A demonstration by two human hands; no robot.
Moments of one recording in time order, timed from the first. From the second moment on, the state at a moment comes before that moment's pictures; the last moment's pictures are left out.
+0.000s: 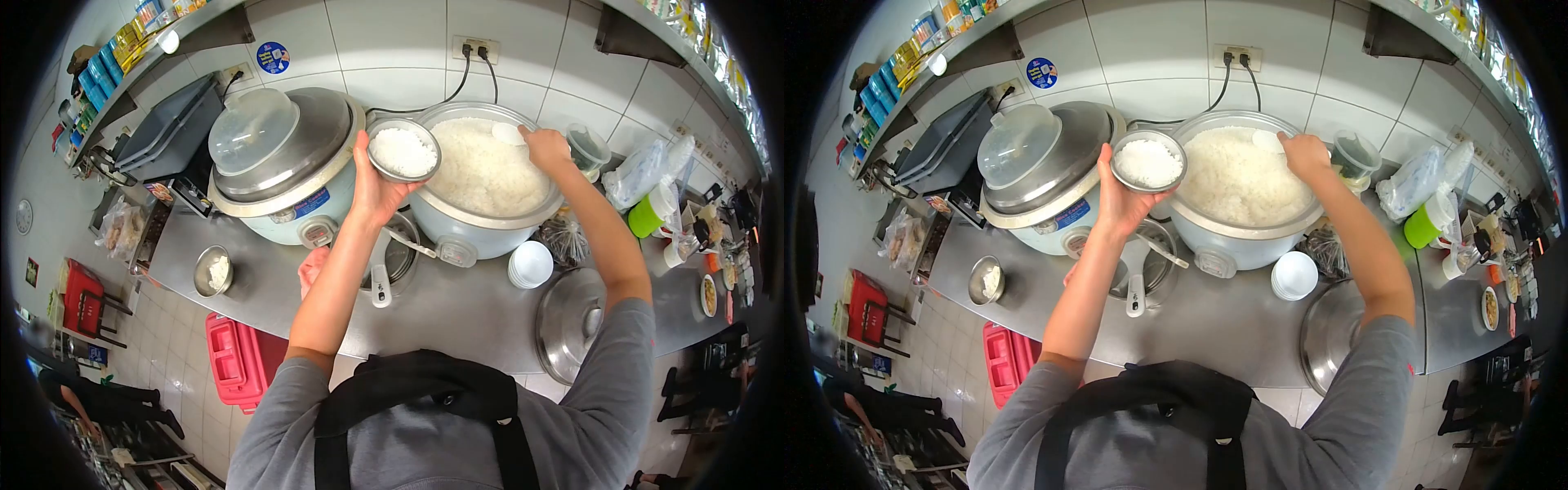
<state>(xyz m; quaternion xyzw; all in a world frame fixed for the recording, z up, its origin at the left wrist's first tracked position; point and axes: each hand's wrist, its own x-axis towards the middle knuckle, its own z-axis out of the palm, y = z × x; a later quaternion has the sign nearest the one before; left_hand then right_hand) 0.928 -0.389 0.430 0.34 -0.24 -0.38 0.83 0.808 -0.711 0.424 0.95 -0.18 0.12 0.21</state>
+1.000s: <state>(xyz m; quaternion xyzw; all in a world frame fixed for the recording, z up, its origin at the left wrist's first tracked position) 0.922 -0.350 0.445 0.31 -0.21 -0.39 0.84 0.767 -0.672 0.442 0.99 -0.09 -0.08 0.04</state>
